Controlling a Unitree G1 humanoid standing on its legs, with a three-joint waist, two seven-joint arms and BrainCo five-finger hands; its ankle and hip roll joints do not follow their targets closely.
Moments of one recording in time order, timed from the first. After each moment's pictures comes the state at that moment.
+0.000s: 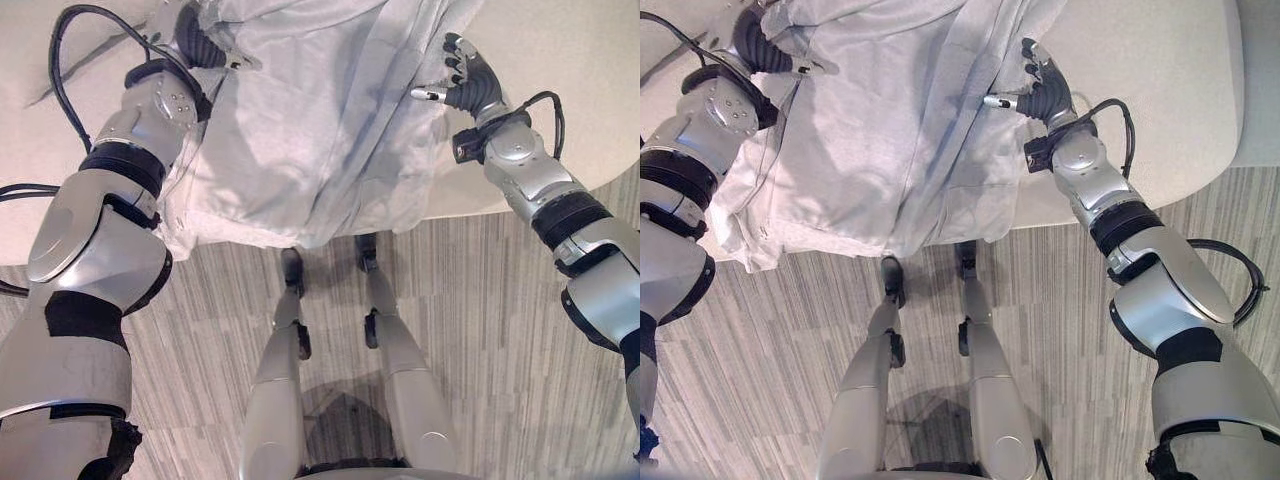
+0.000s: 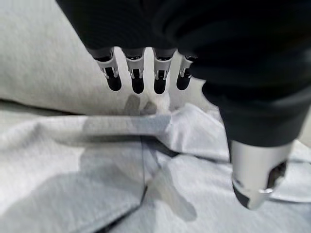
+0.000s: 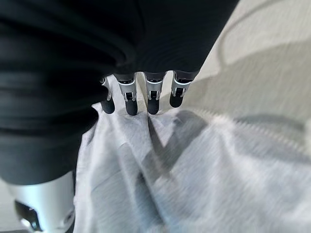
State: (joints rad) left arm -1.51 0.72 -0.88 1.22 0.02 -0.15 0.31; right arm -1.28 -0.63 0.82 0.85 0.74 -0.21 -0.16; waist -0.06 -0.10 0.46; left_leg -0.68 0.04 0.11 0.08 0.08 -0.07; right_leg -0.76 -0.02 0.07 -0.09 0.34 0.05
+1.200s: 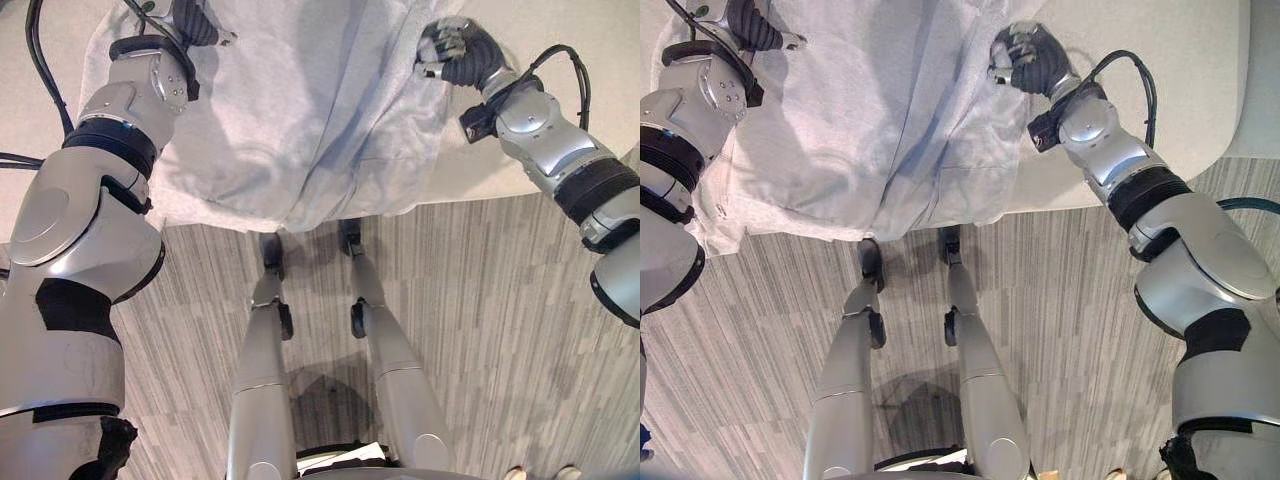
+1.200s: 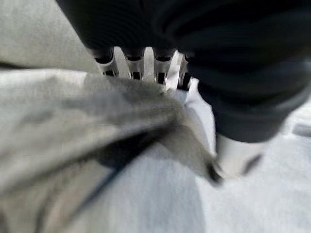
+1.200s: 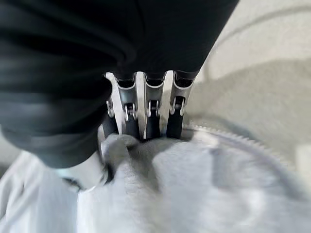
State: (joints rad) left arm -1.64 0.73 -1.06 1.27 0.10 -0.13 0.35; right arm -1.43 -0.75 1.09 0.76 0.71 -0.19 -0.09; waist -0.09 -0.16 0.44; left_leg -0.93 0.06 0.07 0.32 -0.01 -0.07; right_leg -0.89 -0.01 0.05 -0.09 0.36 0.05
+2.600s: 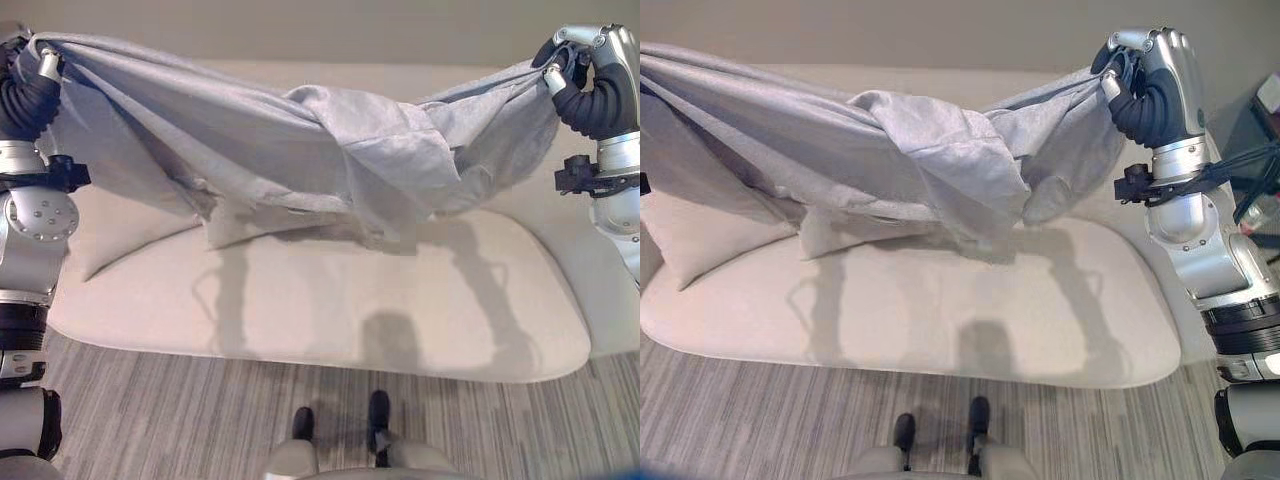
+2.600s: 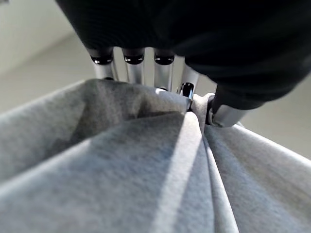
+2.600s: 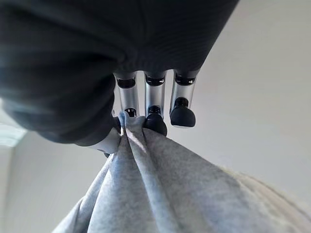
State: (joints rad) left arm -0.51 1.06 0.09 0.31 0.22 -0.18 0.54; right arm -0.66 -0.99 0.18 0.05 -0.18 -0.26 -0.38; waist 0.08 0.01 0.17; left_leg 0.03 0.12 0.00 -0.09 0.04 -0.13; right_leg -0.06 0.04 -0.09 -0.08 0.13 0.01
